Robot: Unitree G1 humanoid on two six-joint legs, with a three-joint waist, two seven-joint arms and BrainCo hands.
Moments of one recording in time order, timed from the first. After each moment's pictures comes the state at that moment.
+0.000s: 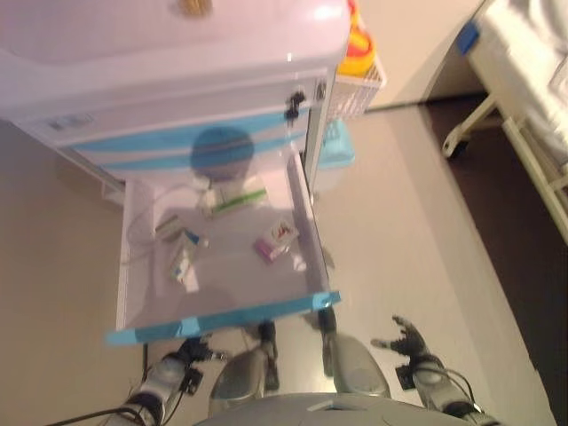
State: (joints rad) left arm -0.14 0.36 -0.36 1.04 -0.08 -0.15 -0.07; right arm -0.11 -0.33 0.24 1.07 -0.02 -0.22 -0.21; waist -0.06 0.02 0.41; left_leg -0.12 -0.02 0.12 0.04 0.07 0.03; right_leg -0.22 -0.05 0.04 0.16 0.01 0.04
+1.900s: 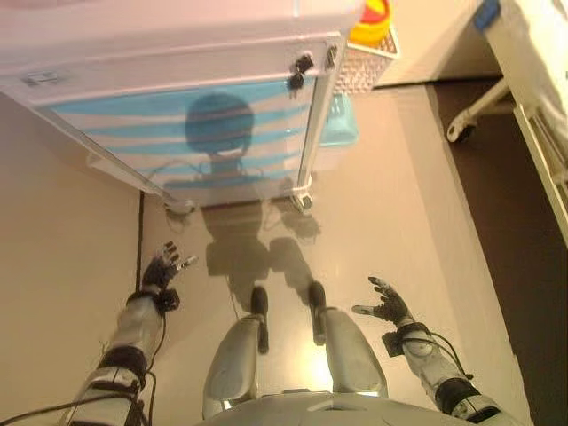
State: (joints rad) left arm -0.21 0.45 -0.07 0.89 -0.59 -0.21 -0.07; right arm -0.09 -0.34 0.31 0.90 0.04 -0.31 -0.12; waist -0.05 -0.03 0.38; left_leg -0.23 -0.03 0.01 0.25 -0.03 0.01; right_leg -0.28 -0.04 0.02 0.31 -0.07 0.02
